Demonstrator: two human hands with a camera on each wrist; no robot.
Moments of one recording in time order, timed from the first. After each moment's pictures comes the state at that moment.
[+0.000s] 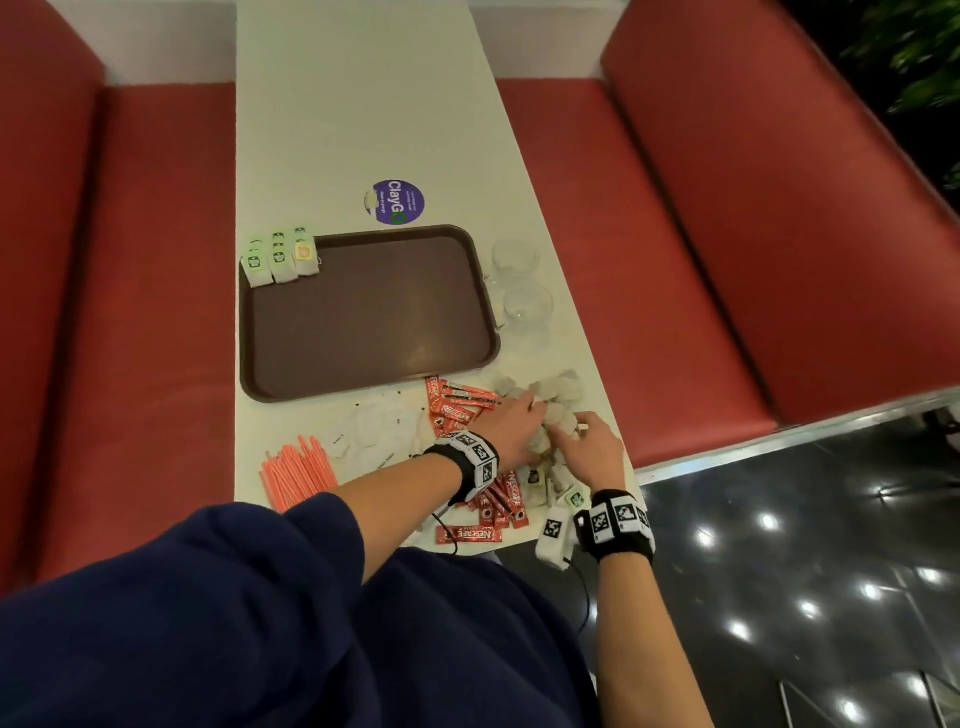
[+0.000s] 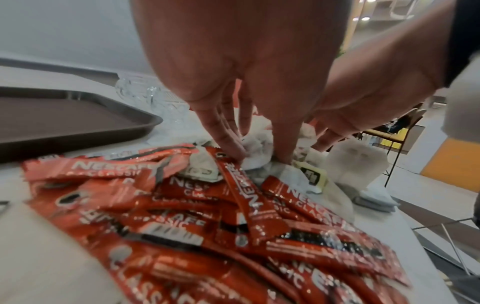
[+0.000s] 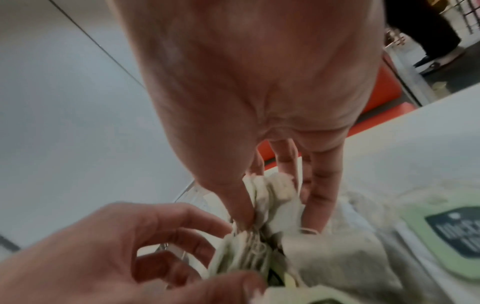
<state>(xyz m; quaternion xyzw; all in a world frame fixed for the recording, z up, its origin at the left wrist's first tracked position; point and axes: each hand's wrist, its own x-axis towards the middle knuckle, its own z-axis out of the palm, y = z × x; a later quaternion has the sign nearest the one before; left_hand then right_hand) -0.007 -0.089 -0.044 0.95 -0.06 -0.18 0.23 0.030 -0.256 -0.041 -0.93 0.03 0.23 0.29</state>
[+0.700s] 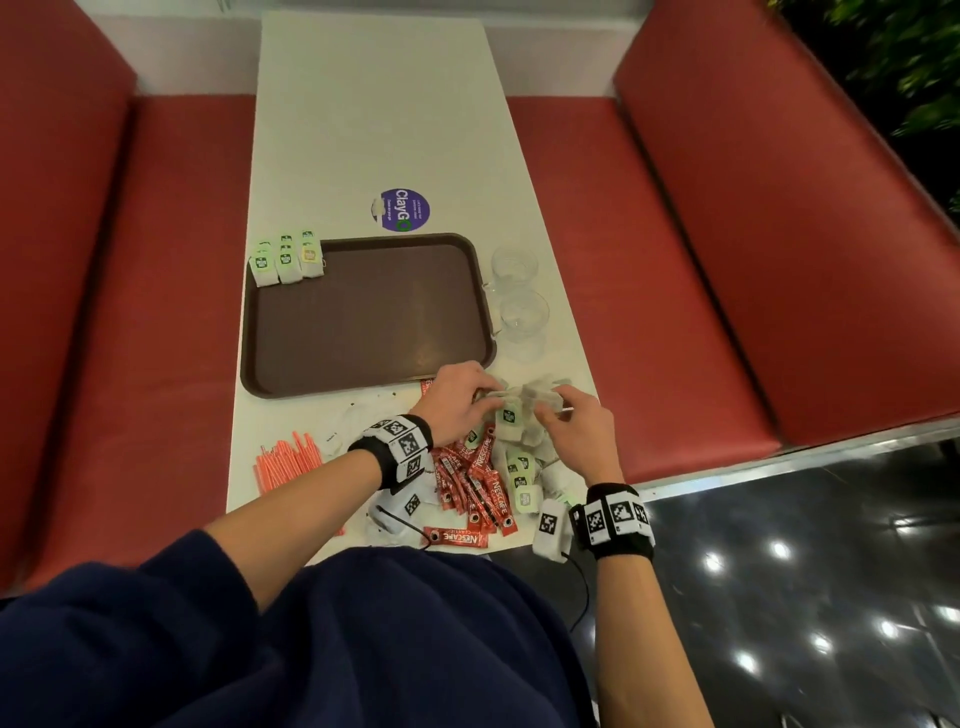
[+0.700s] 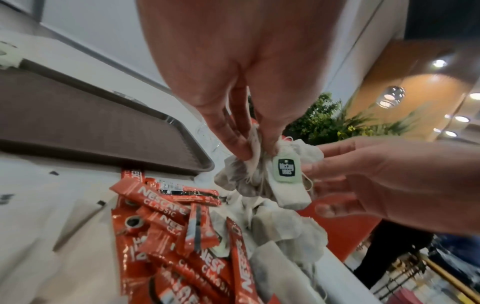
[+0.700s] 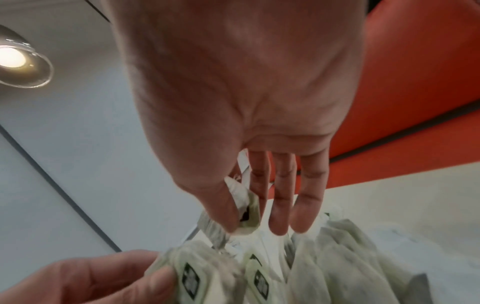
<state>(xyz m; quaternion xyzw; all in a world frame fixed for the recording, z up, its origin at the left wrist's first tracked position) -0.015 -0.027 -0.014 0.92 0.05 -0.01 0.39 0.049 -0.245 -0.008 -0.92 -0.14 0.15 0.34</state>
